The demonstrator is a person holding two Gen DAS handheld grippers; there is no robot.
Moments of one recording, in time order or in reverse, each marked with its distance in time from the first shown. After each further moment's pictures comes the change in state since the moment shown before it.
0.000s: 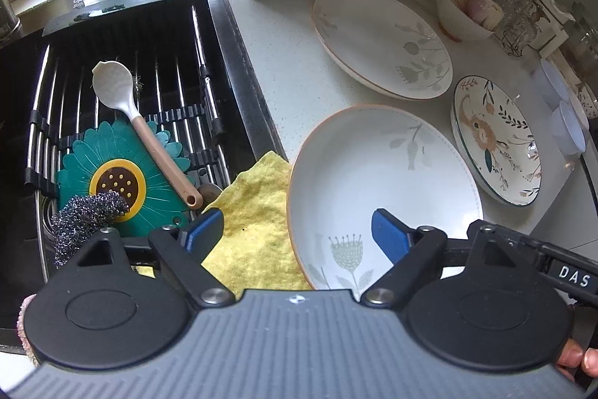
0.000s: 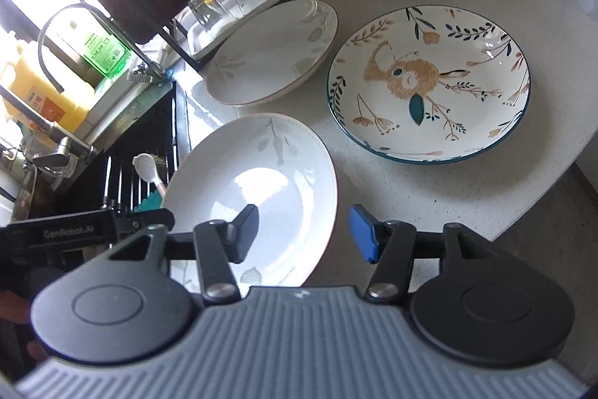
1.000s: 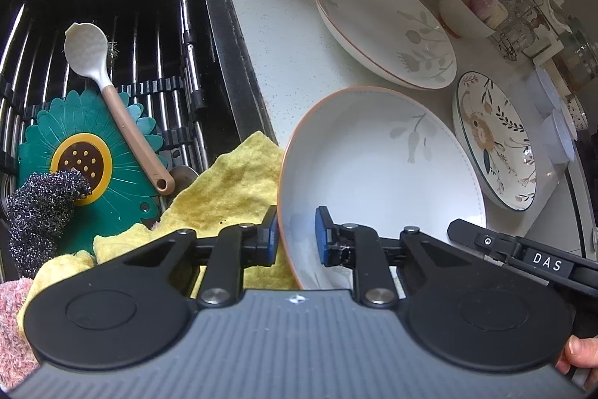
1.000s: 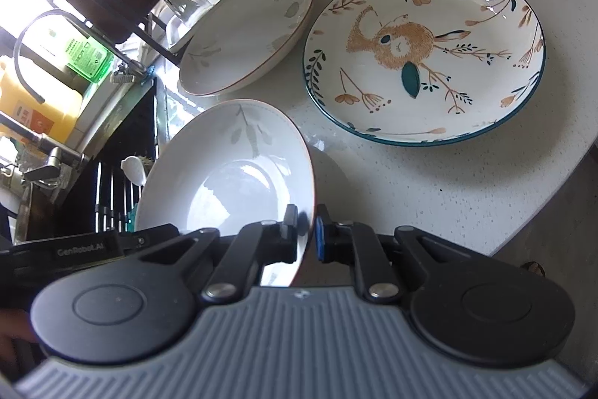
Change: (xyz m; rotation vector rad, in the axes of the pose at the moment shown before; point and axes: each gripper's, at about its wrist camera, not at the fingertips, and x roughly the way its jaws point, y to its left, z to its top) left arm 0.031 0.010 -0.005 -0.050 0.028 -0.076; right arm 0.029 -0.018 -0.001 0.078 0.038 0.022
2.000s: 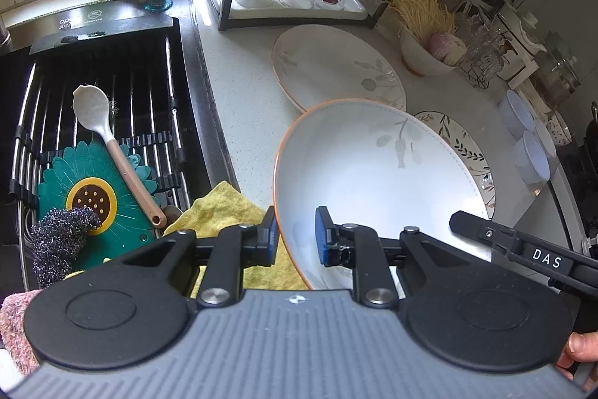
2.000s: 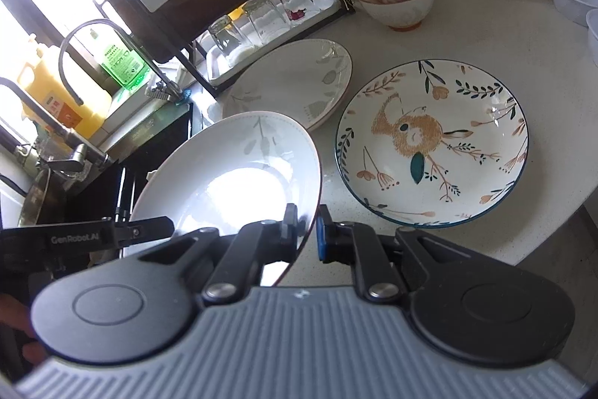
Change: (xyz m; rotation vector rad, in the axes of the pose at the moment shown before) left arm -0.064 -0.045 0.011 0.037 -0.115 0.000; right arm -0.054 0.016 0.028 -0.151 -0.096 0.033
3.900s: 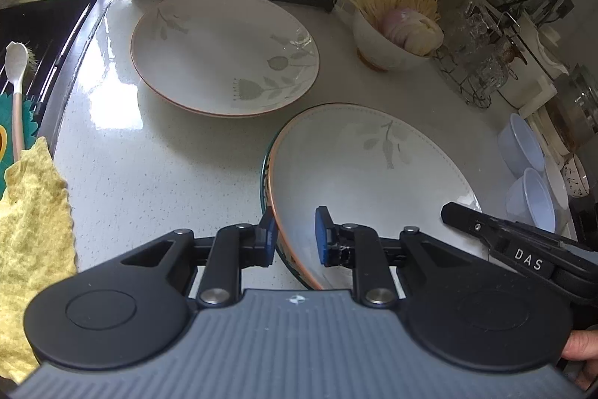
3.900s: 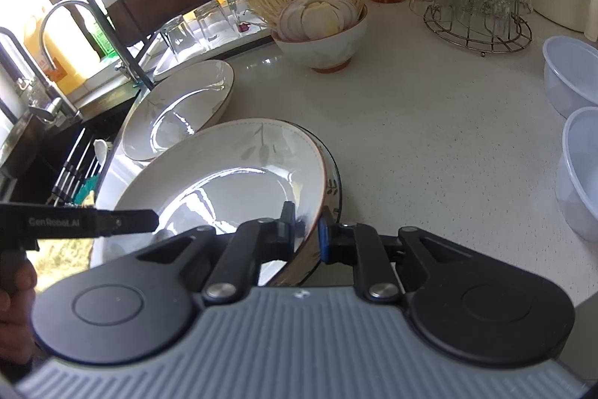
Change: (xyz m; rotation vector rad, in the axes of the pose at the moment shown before) left arm 0.112 -0.157 -0.011 -0.160 -0.068 0.073; right arm 0.025 -0.164 0.077 -0.292 0.041 0.055
